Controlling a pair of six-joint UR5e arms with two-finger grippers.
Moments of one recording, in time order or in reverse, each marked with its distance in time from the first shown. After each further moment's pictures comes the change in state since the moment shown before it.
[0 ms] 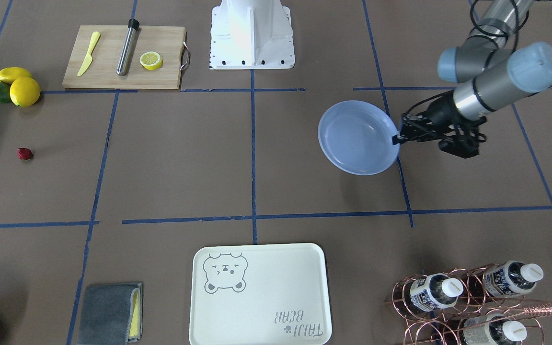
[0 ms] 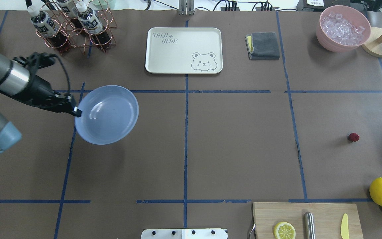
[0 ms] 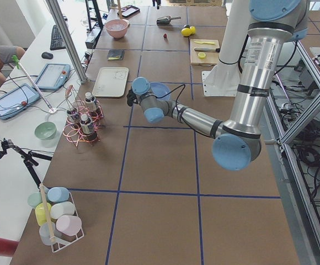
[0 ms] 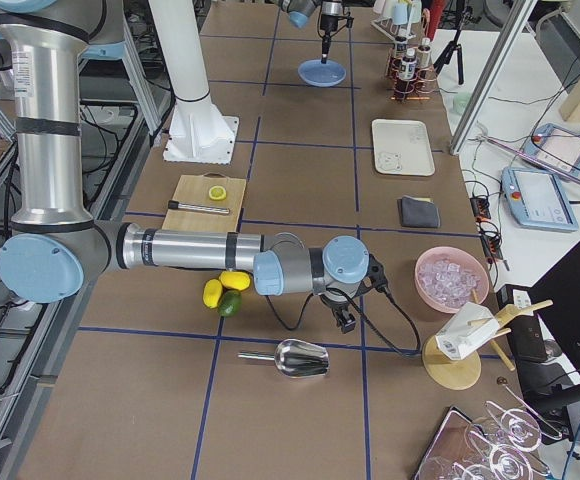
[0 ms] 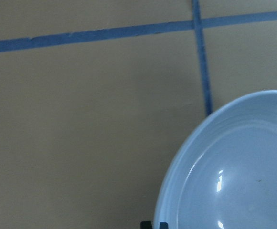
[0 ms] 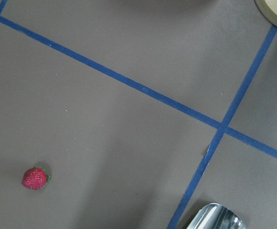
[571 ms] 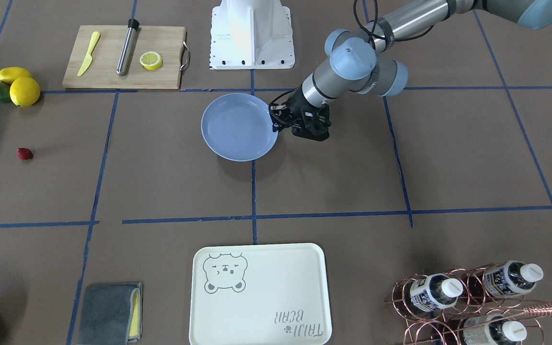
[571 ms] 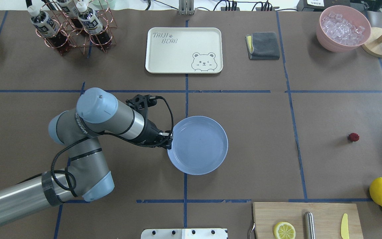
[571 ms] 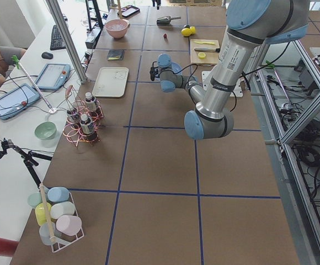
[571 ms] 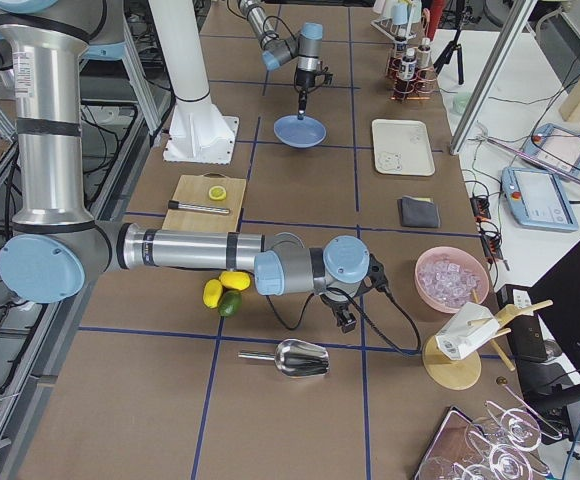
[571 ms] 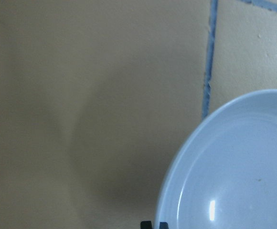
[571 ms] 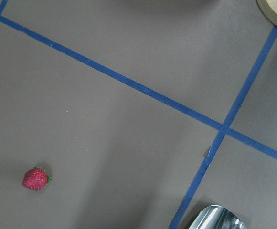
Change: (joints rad) left arm 0.350 -0.279 0.126 0.004 0.357 -0.252; right arm -0.002 0.001 0.000 0.001 0.000 0.000
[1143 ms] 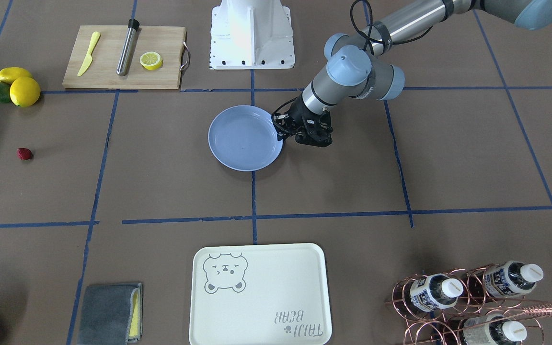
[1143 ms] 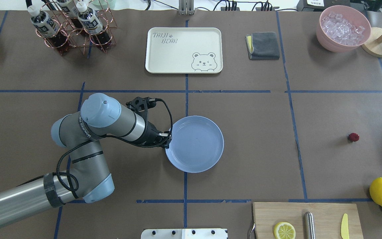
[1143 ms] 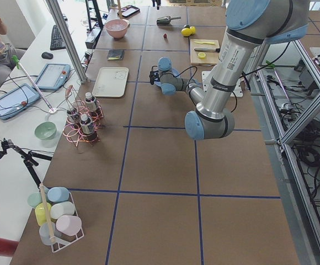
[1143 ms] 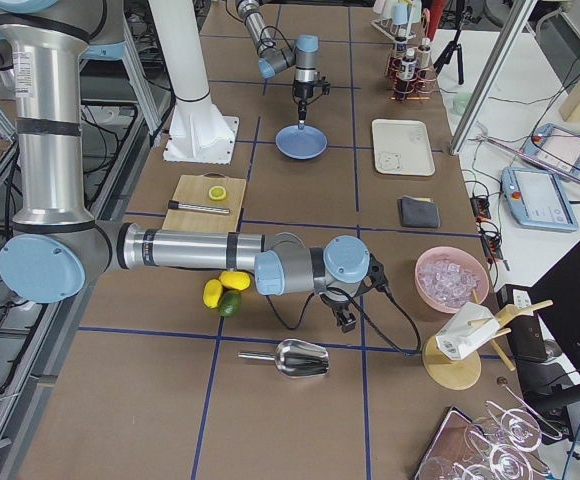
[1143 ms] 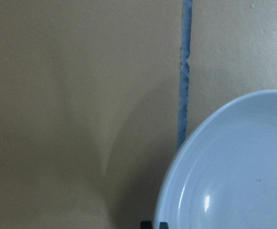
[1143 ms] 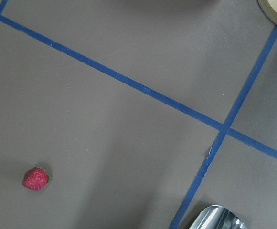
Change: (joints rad) left arm -0.008 0.035 0.018 0.003 0.035 0.005; right arm -0.003 0.000 -0.001 0.000 0.000 0.000
